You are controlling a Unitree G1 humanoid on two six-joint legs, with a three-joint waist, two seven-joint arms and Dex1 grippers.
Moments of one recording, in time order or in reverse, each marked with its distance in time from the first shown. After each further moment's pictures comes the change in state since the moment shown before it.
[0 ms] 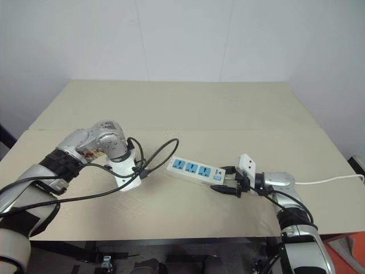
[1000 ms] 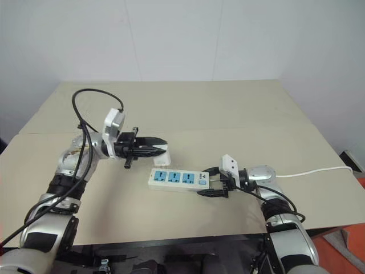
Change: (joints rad) left arm 0.294 -0.243 0.599 -0.027 -0.825 0.884 0.068; right arm -0.113 0.096 0.081 0.118 -0.037 -0.113 0.124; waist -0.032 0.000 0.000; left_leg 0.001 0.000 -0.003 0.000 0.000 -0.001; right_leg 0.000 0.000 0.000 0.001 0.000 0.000
